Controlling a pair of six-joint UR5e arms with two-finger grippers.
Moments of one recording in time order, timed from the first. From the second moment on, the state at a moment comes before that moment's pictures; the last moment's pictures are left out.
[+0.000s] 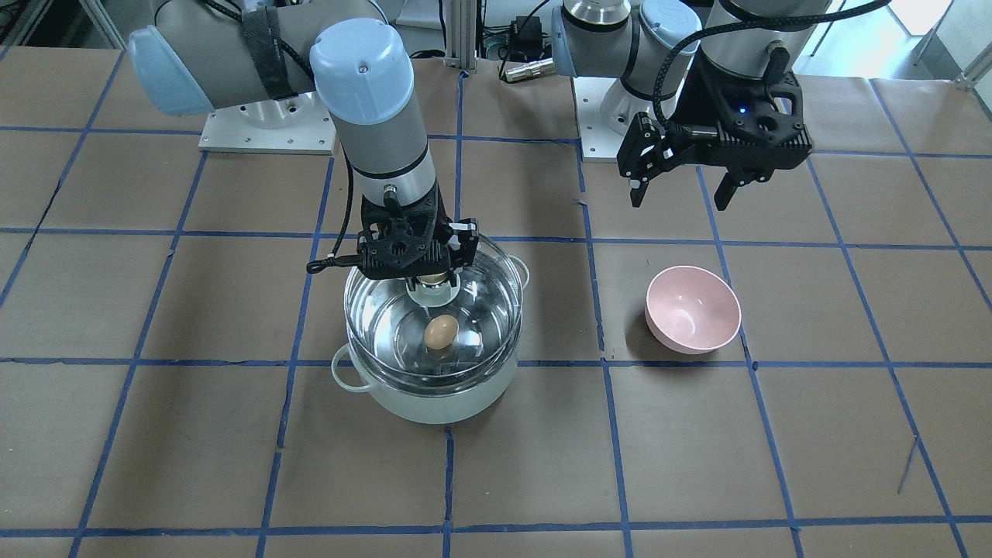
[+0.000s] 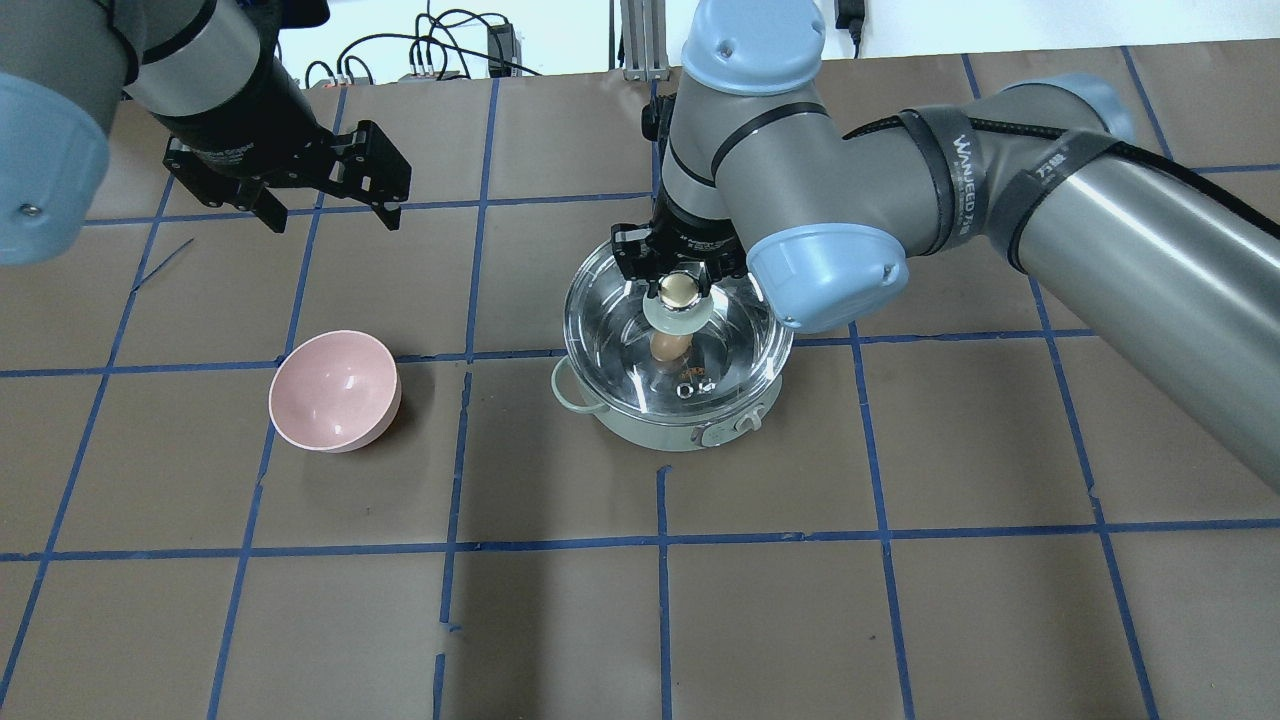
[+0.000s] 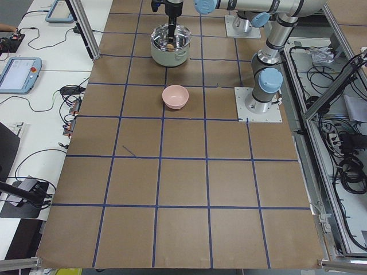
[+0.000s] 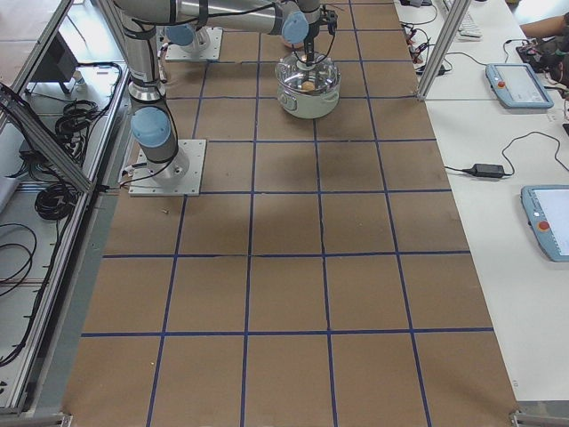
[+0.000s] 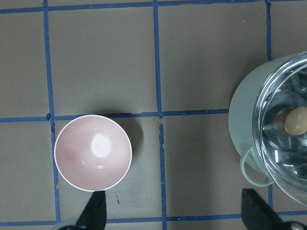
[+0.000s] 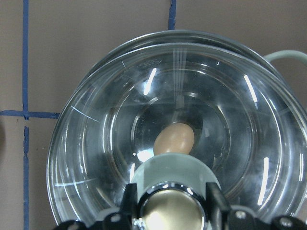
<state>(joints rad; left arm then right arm) -1.58 -1.54 -1.57 -1.49 1.58 0.02 1.89 -1.34 1.65 -2.01 -1.46 0.28</state>
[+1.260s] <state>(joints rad) -1.58 -1.54 -1.57 -1.50 1.58 0.01 1.89 -1.32 1.67 -2.07 -1.46 0.28</state>
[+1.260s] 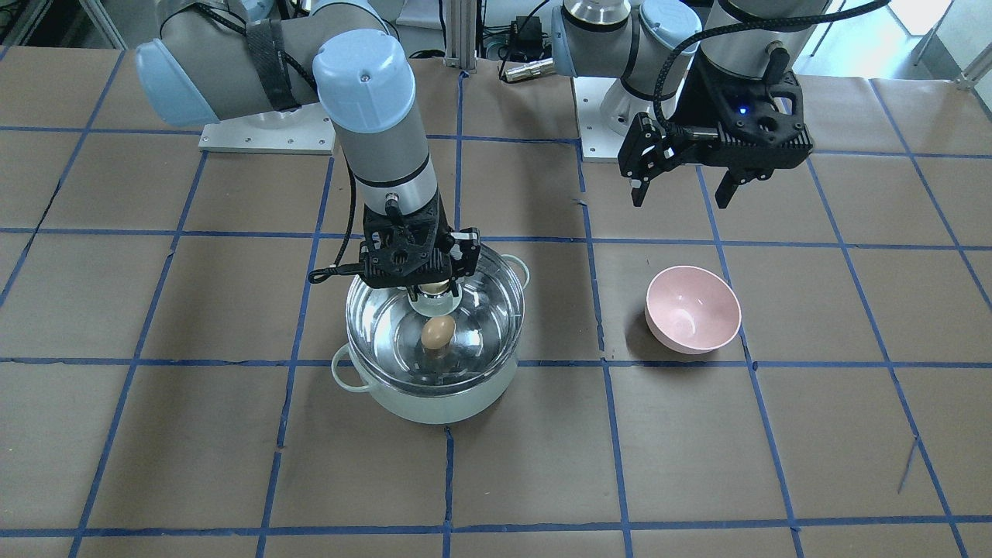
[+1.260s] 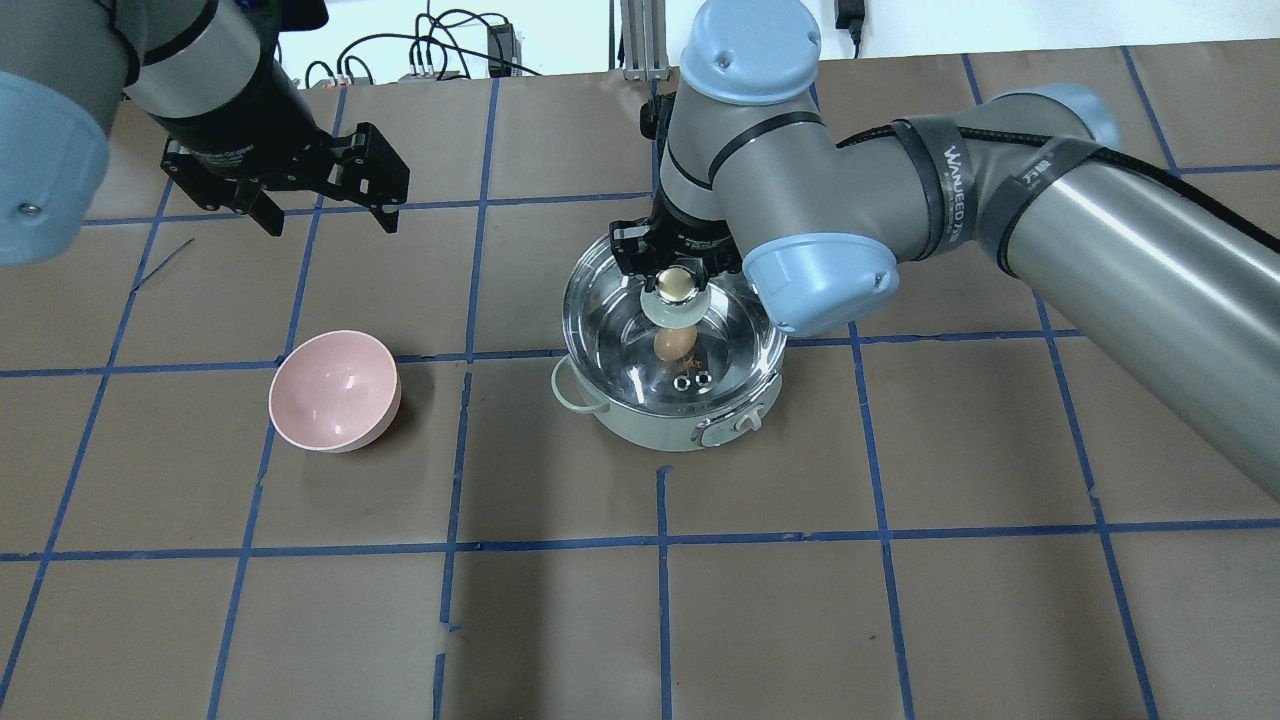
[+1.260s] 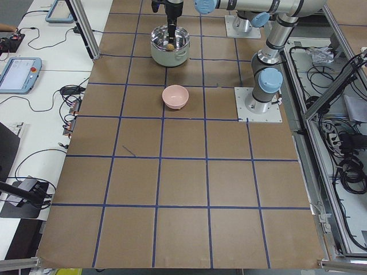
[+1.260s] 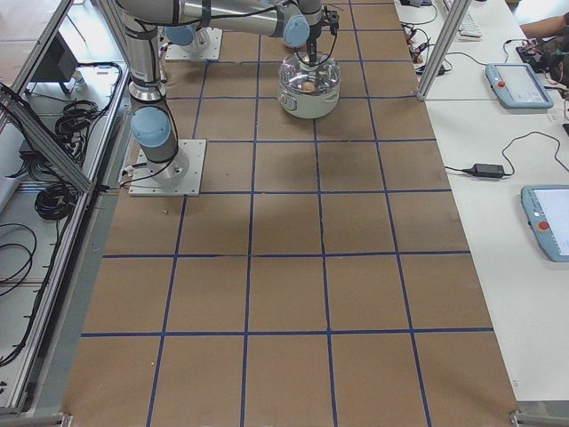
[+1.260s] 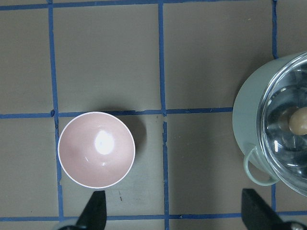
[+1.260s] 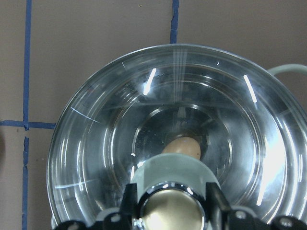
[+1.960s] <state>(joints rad) -1.58 -1.54 -1.58 -1.50 1.58 0.02 1.84 -1.35 1.66 -2.07 -1.47 0.24</state>
